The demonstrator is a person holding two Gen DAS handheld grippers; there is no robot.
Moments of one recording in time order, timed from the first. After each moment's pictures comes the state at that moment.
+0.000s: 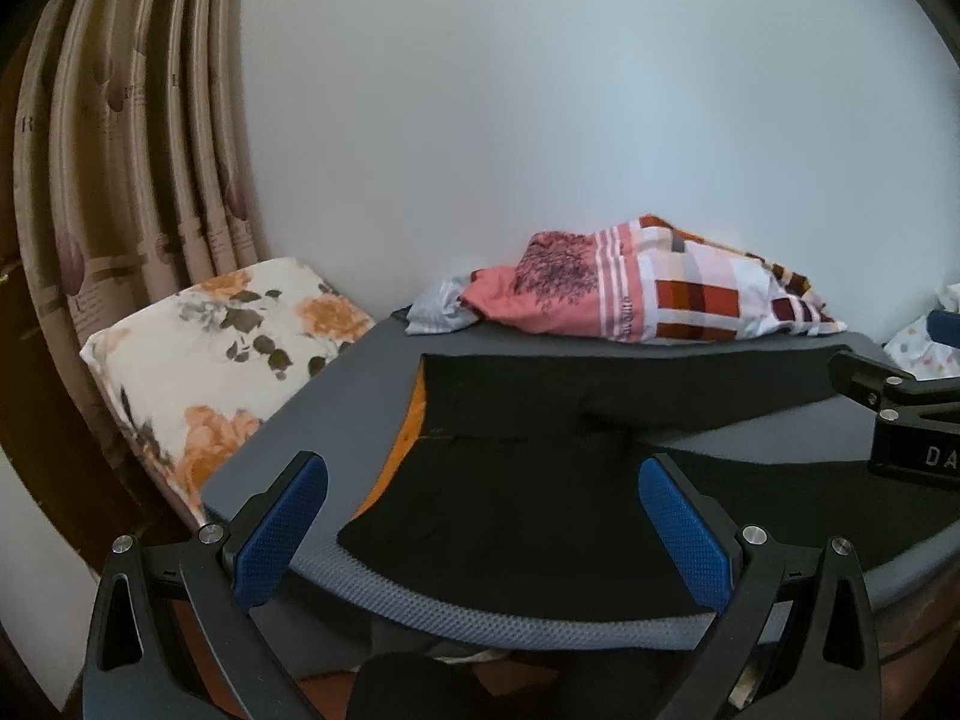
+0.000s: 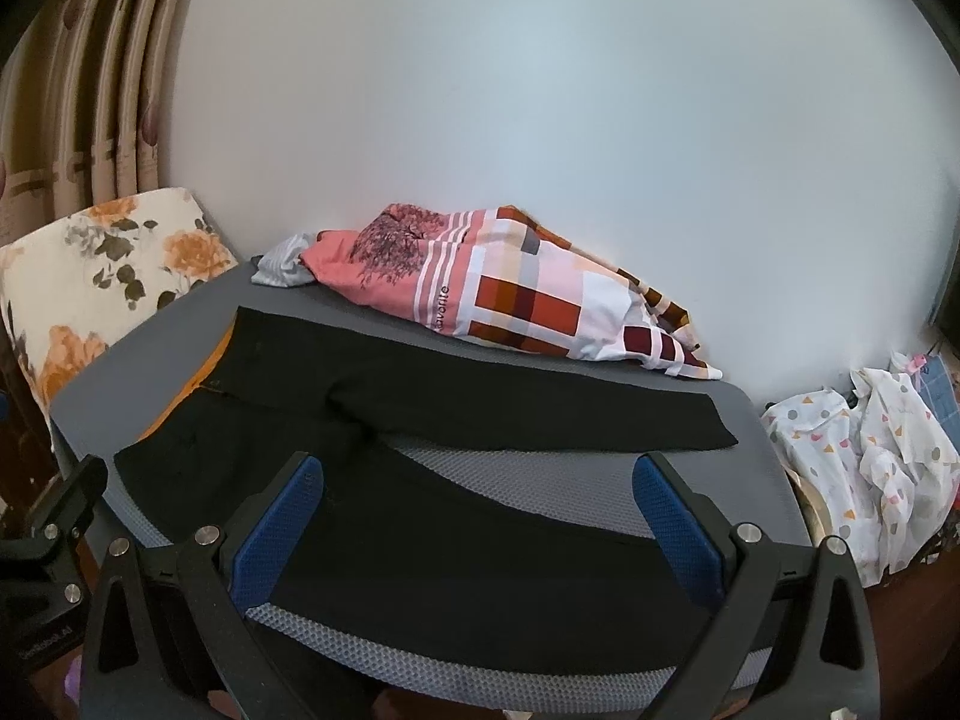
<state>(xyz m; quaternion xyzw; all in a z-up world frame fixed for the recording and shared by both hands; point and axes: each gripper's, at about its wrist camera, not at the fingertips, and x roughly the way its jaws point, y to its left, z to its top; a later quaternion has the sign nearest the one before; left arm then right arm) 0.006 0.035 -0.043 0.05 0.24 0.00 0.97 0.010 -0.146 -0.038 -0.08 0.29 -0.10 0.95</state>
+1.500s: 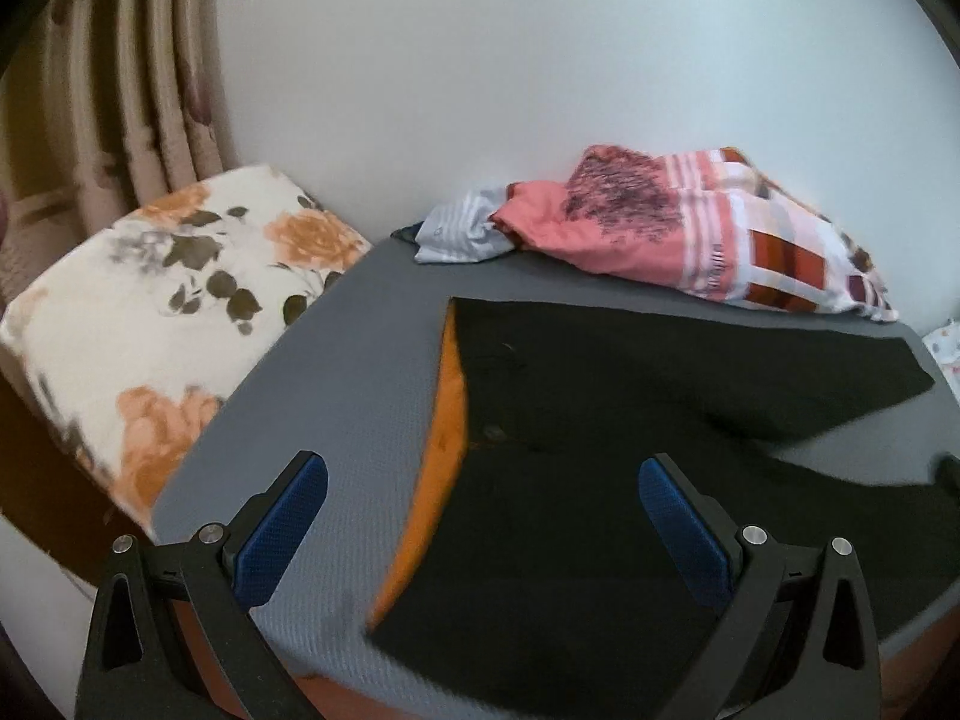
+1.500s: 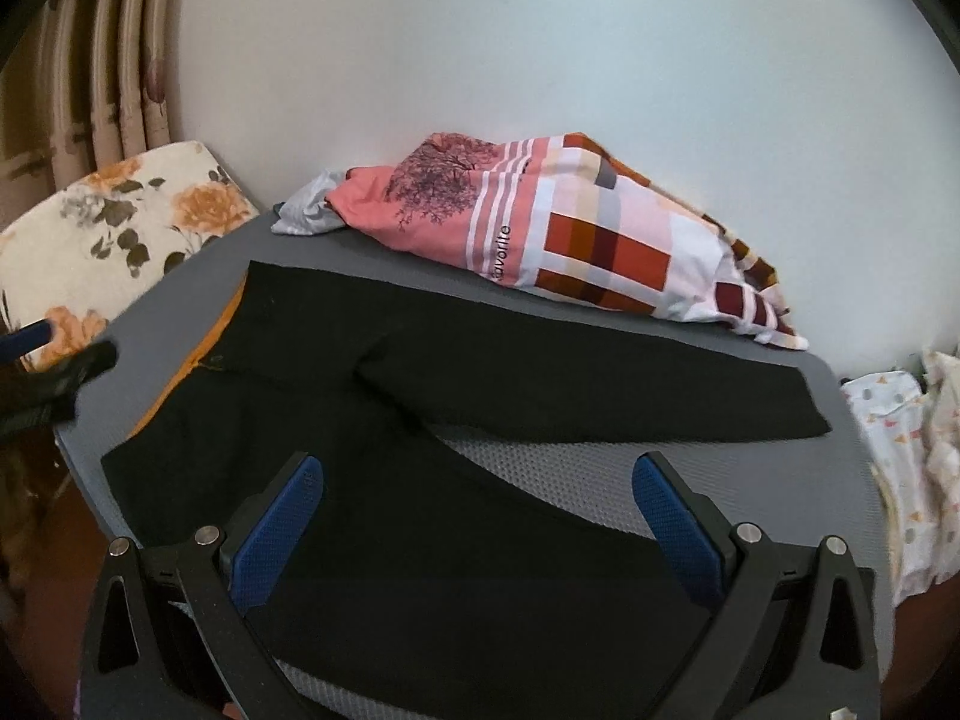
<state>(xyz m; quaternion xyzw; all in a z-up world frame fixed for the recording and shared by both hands) 0.207 0.120 -0.100 0.03 0.35 -0.02 0.94 0.119 -0.146 -0.098 -0.05 0.36 -0.04 0.93</state>
